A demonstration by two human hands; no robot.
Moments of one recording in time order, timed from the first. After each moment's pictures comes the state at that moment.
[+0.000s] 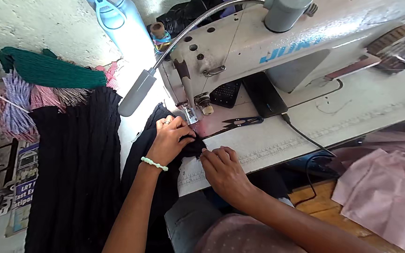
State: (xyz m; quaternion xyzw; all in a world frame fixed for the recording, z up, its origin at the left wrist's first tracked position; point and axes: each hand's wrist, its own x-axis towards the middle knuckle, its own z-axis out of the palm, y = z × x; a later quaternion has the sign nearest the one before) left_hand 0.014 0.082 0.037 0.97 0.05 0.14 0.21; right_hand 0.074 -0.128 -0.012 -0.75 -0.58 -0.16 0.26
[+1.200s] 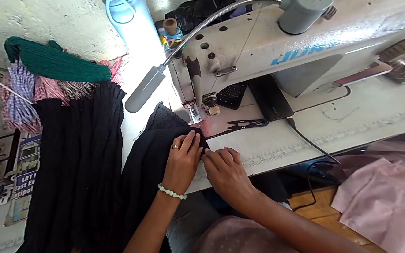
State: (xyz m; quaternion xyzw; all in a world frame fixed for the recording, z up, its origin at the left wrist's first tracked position) left_hand -0.014 0.013 0.003 0.96 0.15 0.21 0.07; right_hand 0.075 -0.128 -0.011 -0.76 -0.58 -0.16 0.25
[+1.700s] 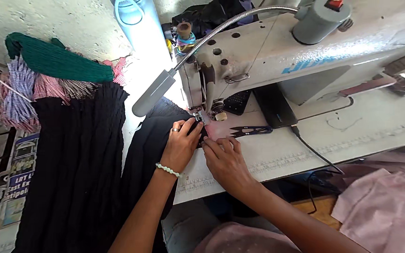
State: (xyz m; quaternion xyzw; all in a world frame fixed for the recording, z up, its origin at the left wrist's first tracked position) left_hand 0.018 0.065 0.002 0.97 0.10 0.20 0.09; right_hand 0.100 -0.097 -0.007 -0.77 -0.57 -0.17 0.24
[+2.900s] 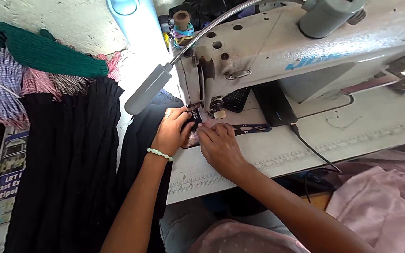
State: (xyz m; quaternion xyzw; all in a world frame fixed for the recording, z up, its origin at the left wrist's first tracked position) left_hand 0.033 0.095 0.016 0.95 0.11 0.21 0.19; right_hand 0.121 -0.072 -0.005 -0.76 -0.58 -0.14 0.25
